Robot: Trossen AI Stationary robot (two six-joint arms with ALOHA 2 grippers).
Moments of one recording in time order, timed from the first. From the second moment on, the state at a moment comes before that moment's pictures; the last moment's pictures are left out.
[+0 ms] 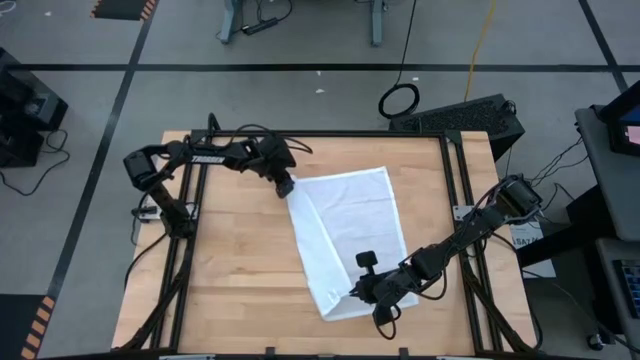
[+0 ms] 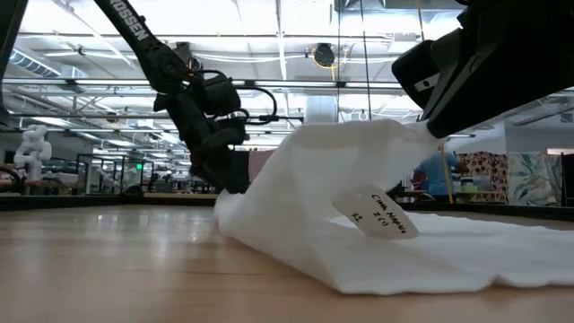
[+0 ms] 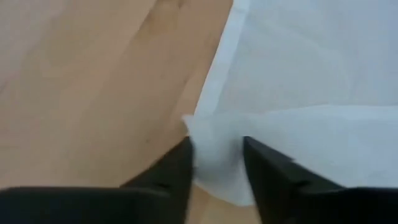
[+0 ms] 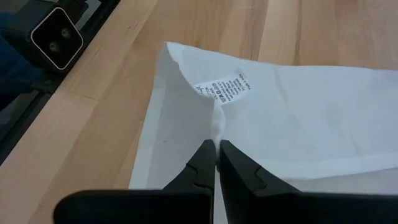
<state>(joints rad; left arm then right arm) 0.57 1.67 0.87 -0.22 0.26 0.03 0.59 1.68 0.89 0.03 0.26 0.22</state>
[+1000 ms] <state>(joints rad) 0.33 1.27 0.97 -0.07 0.26 0.09 0.76 1.56 0.89 -0.21 0.26 0.59</state>
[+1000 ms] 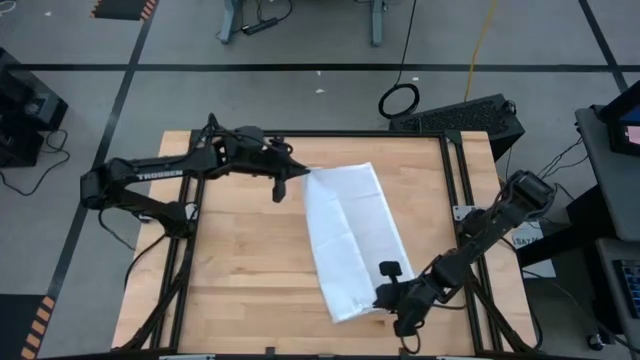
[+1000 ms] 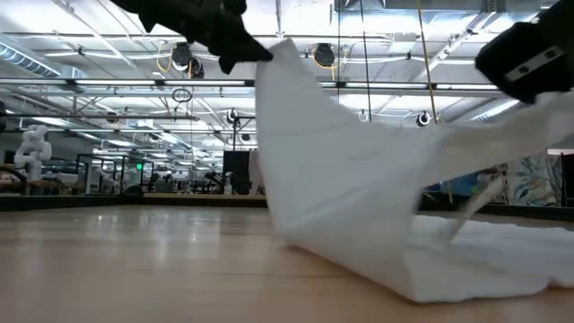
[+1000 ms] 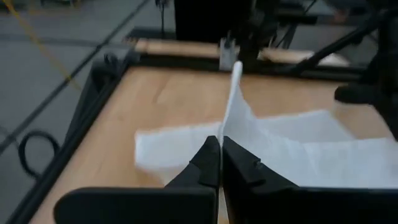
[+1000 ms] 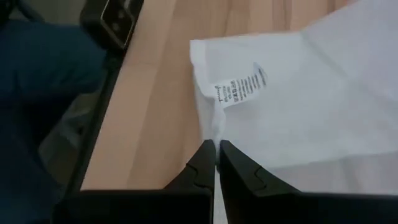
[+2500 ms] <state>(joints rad) 0.23 1.34 0.97 -0.32 -0.16 0.08 0.78 1.48 0.89 -0.66 0.43 0.61</state>
